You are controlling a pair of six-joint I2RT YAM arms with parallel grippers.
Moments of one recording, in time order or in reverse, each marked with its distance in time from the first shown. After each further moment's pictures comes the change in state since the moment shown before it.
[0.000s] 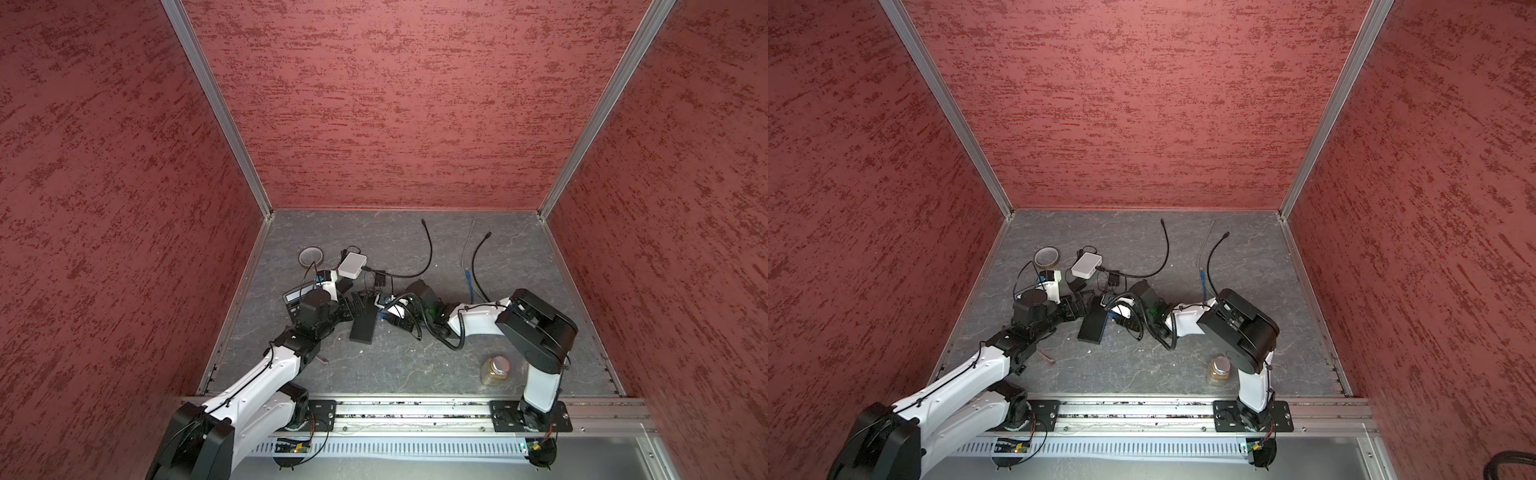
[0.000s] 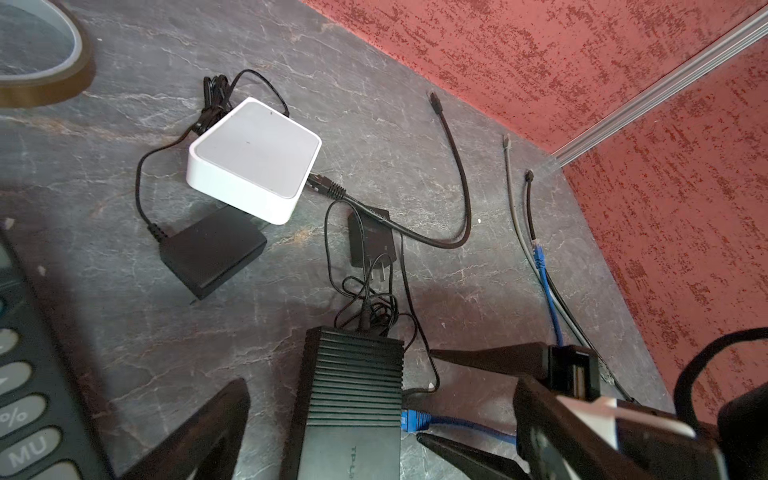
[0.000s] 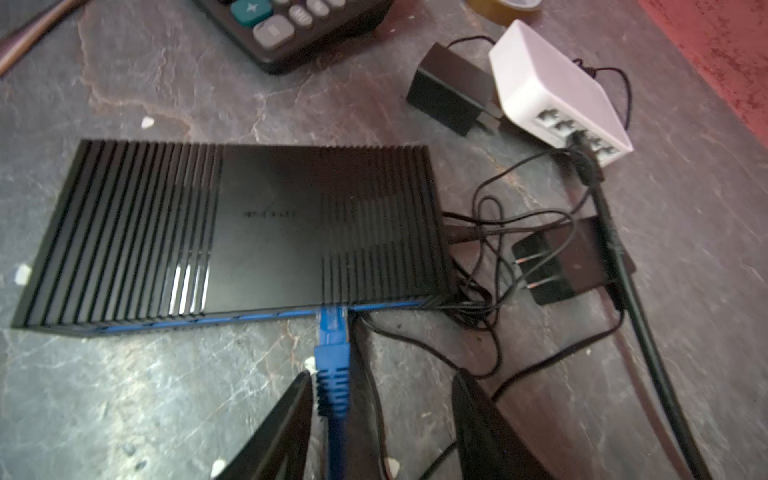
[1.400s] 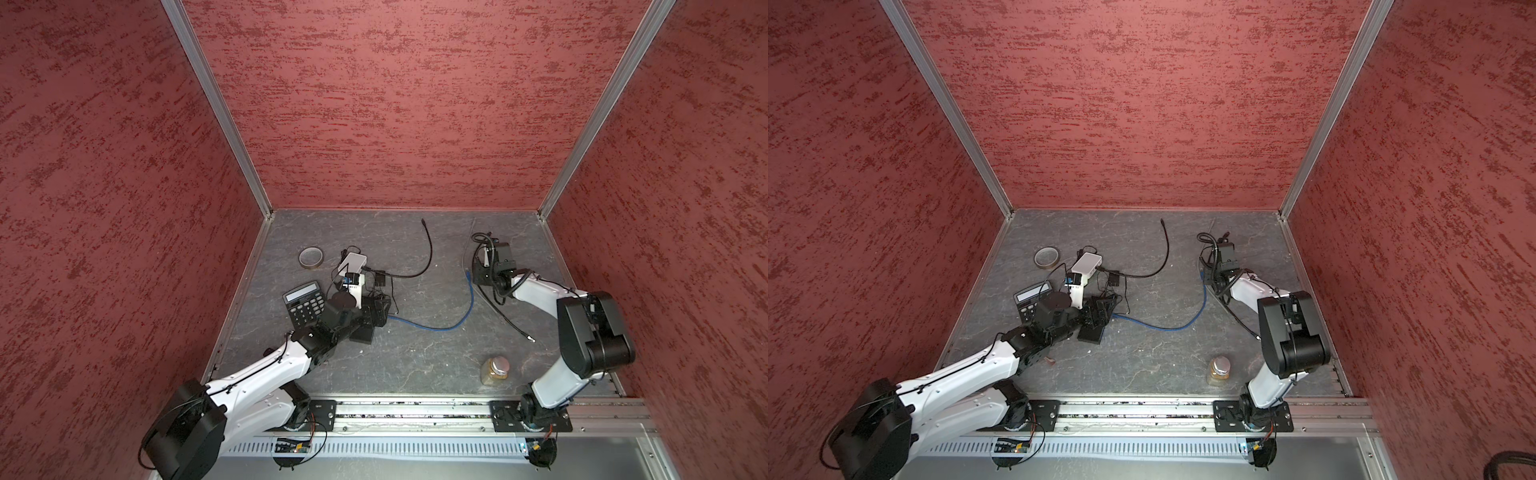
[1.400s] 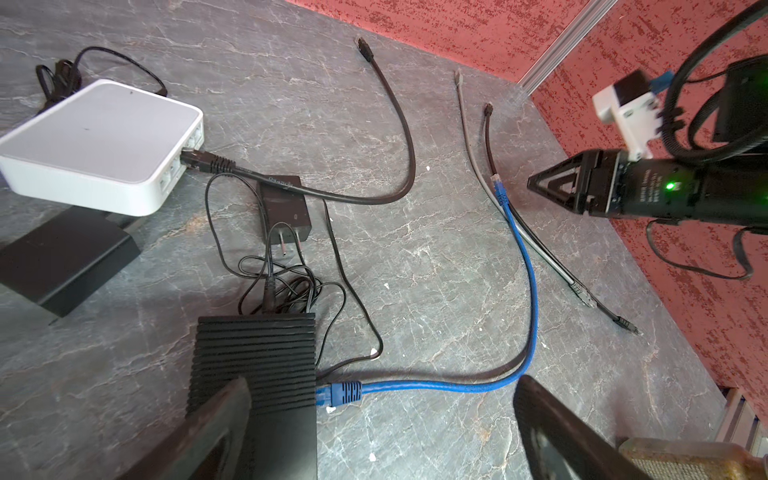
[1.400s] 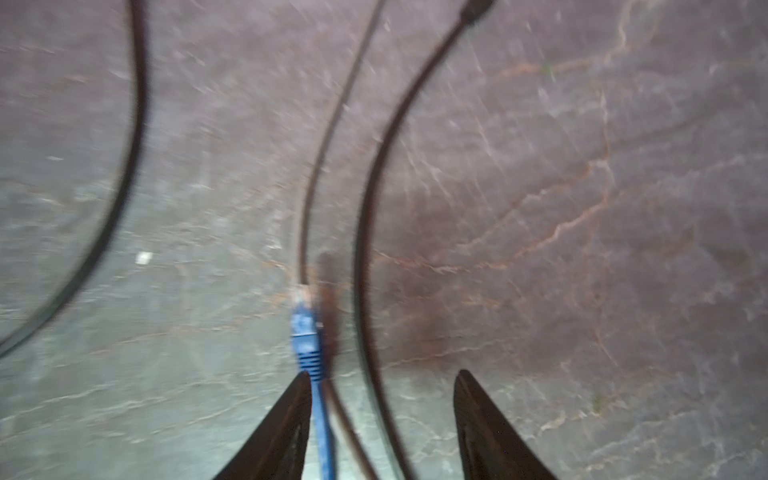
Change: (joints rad) left arm -0.279 0.077 0.081 -0.031 -0.143 0.059; right arm -0.673 -0.176 0.051 -0.505 0.290 0.659
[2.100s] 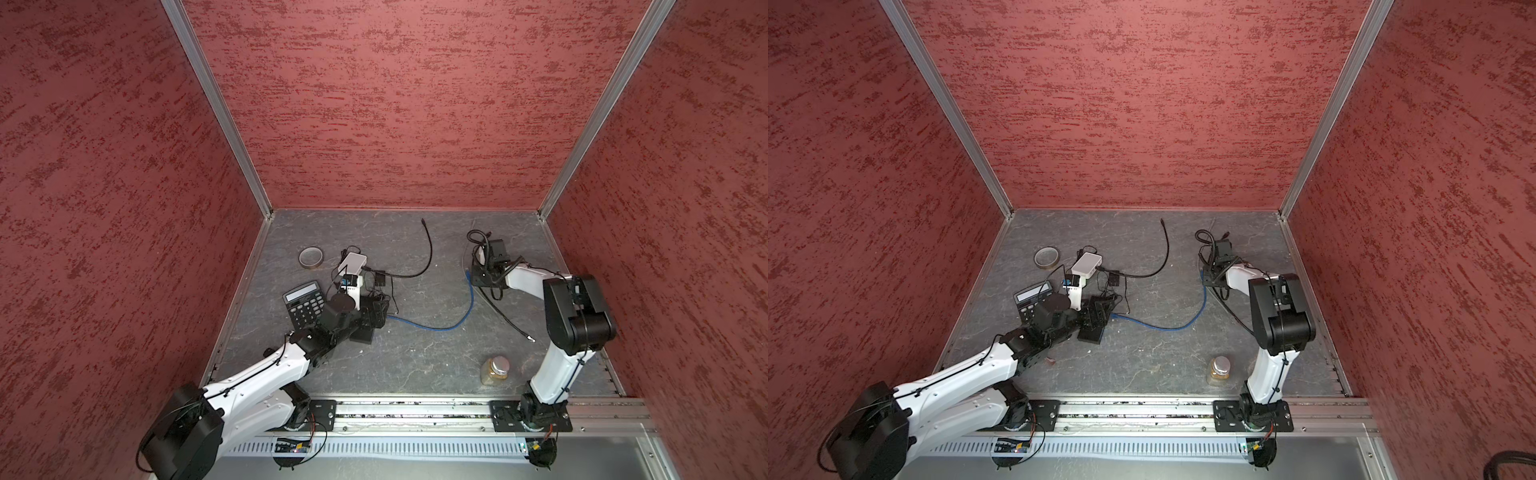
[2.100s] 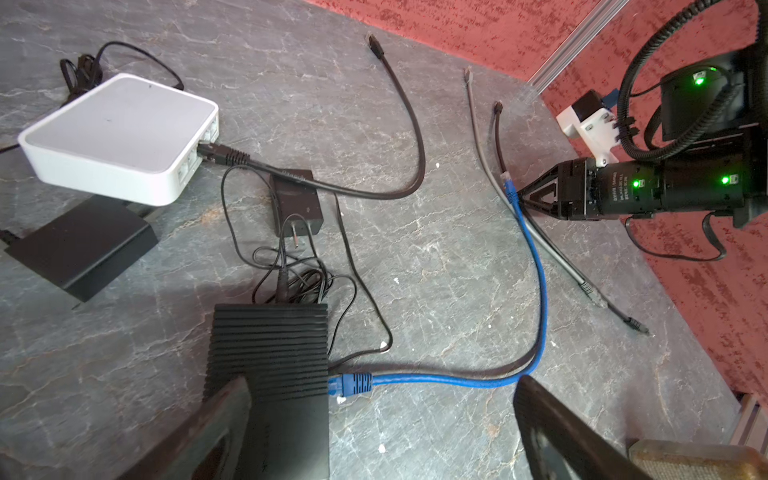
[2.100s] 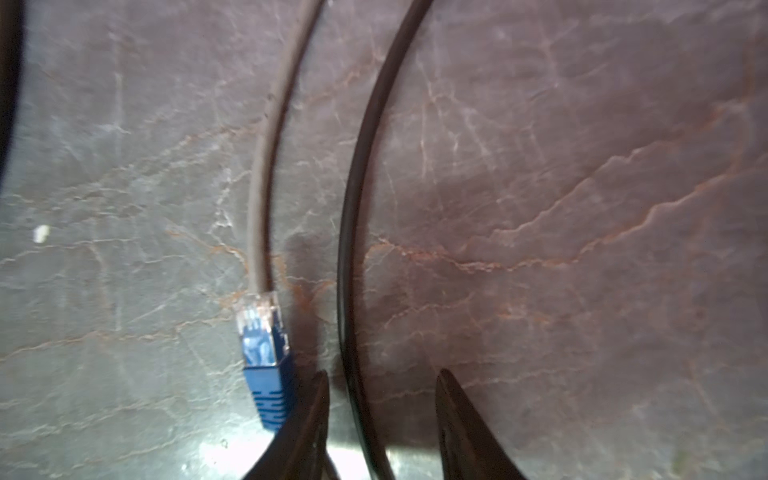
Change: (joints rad) left arm -0.001 -0.017 -0.020 -0.017 -0.016 -0.005; right arm -0.023 0.163 0.131 -0.117 -0.063 -0.030
